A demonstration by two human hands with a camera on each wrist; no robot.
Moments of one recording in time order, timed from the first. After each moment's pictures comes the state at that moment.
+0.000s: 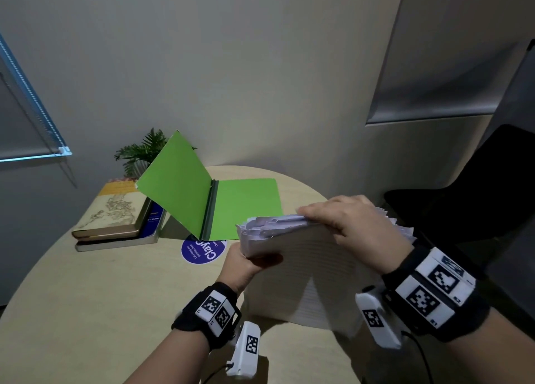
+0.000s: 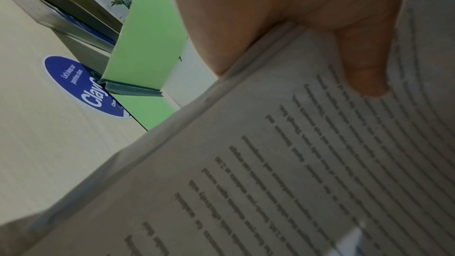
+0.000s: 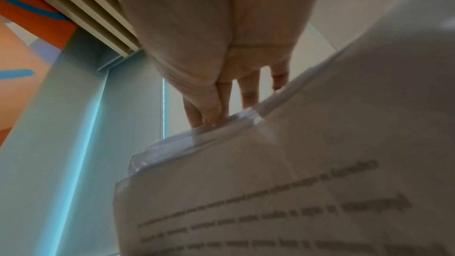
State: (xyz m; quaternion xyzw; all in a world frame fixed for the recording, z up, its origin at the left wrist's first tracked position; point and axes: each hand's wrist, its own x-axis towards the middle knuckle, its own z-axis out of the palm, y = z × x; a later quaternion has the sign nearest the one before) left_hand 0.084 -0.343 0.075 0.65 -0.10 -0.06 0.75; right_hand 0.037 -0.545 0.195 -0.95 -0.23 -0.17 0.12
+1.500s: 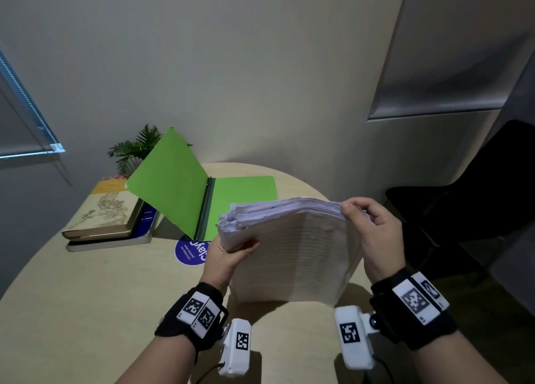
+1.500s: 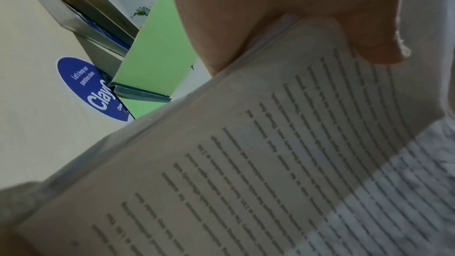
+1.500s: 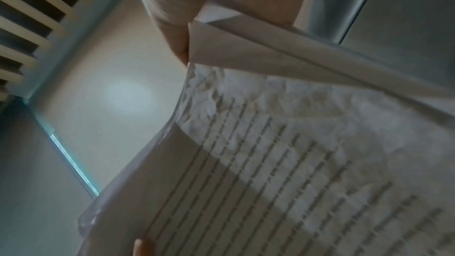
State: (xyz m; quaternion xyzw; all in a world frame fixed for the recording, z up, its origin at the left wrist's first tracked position) left_hand 0.106 -0.337 0.068 0.61 -0.05 0.02 0.79; right_hand 0.066 -0.572 0.135 -0.68 0.04 -0.28 0.68
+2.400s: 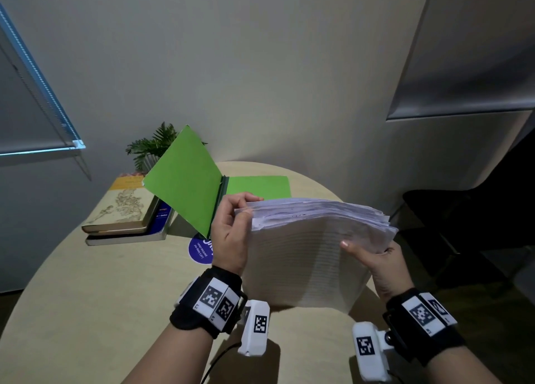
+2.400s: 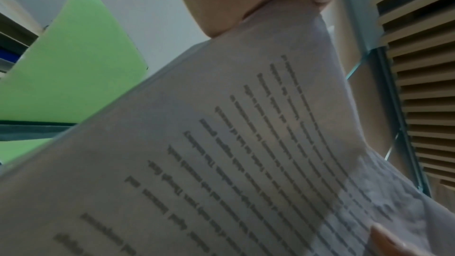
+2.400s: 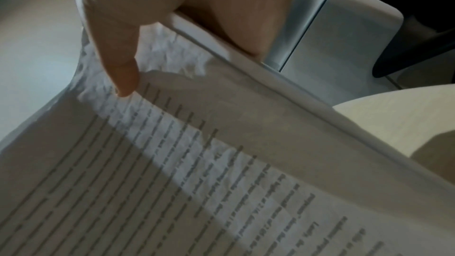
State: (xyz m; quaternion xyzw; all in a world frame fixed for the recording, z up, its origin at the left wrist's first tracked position) left_hand 0.113 -0.344 0.117 0.62 -0.15 0.21 0.74; right_hand 0.065 -0.579 0.089 -0.66 0.03 -0.15 0.74
